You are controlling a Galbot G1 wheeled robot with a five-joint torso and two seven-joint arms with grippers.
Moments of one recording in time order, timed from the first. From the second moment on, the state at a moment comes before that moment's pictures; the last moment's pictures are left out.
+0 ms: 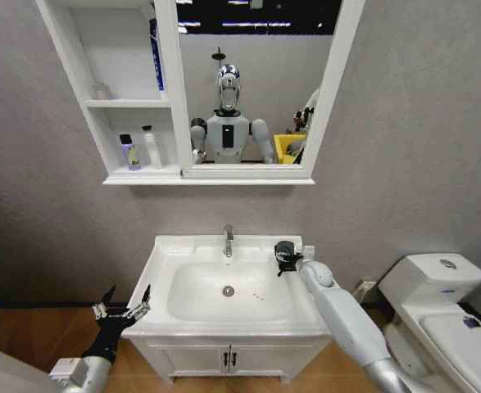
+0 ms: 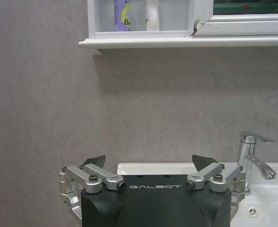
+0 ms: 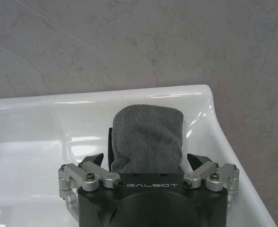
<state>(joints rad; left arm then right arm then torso) 1.72 -1.47 -0.83 -2.30 -0.26 0.07 0.16 -0.65 1.14 0.23 1.29 0.66 -0.51 0.23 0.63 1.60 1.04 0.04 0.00</state>
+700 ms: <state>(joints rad) 1.72 -1.47 -0.83 -2.30 -0.26 0.07 0.16 -0.66 1.17 0.24 1.28 0.66 -0.48 0.23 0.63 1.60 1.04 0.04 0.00</state>
